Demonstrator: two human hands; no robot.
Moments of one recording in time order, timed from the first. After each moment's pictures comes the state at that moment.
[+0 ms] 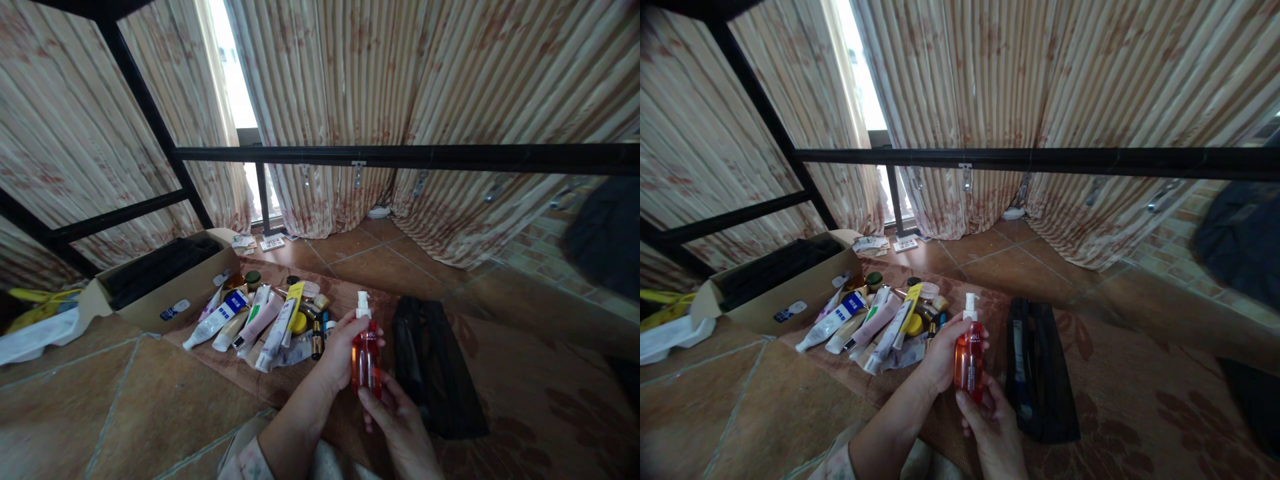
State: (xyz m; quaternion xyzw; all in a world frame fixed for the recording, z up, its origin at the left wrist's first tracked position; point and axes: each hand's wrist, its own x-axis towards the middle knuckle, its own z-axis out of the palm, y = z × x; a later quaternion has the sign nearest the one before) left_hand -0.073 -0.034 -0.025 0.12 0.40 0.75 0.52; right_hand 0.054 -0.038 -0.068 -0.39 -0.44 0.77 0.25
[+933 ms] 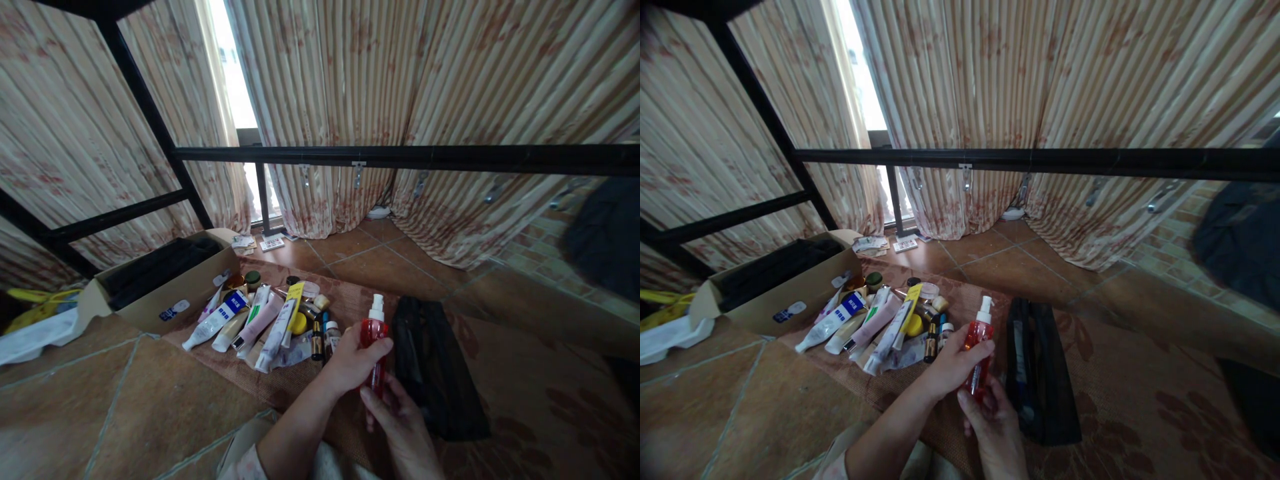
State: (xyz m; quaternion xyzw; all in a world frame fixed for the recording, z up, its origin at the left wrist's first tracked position) left_hand -0.068 -0.036 -0.045 0.30 0.56 0.63 0.45; right_hand 0.050 -0.039 -0.069 -0.42 -0.45 0.73 0.30
